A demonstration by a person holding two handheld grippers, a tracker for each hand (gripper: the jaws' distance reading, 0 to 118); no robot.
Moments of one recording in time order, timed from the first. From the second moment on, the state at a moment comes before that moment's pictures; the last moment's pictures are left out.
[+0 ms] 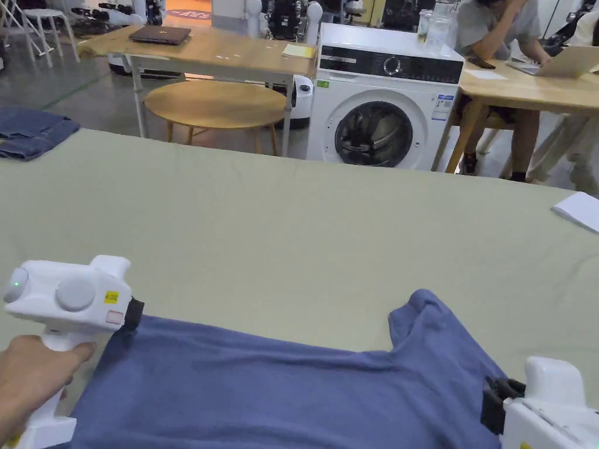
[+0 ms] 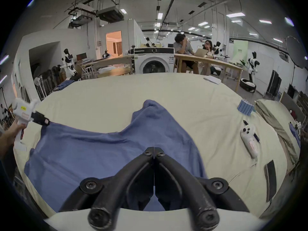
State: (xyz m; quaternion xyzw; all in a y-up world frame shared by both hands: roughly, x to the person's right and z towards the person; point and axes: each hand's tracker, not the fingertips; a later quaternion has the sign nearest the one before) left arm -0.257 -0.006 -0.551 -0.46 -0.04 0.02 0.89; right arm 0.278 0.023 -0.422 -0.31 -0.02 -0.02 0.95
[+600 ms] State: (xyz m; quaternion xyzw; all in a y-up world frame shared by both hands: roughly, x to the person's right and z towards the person) left arm -0.269 0.003 -0.512 -0.44 -0.03 0.05 0.90; right arm 0.328 -0.032 -0.621 -0.53 0.01 0.01 0.84
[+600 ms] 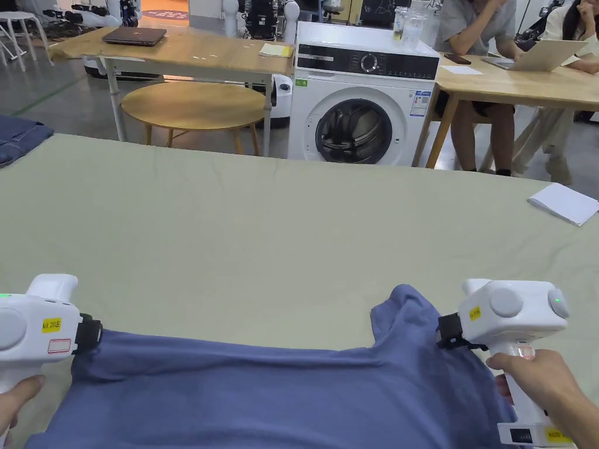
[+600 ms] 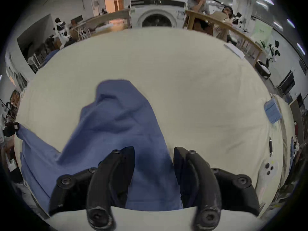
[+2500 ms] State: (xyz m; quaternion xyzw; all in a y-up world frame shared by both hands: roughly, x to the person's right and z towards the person) left arm -0.277 -0.049 -0.281 -0.45 -0.03 0.05 0.89; right arm 0.358 -0.052 -0.292 -0.48 -0.02 0.02 0.88
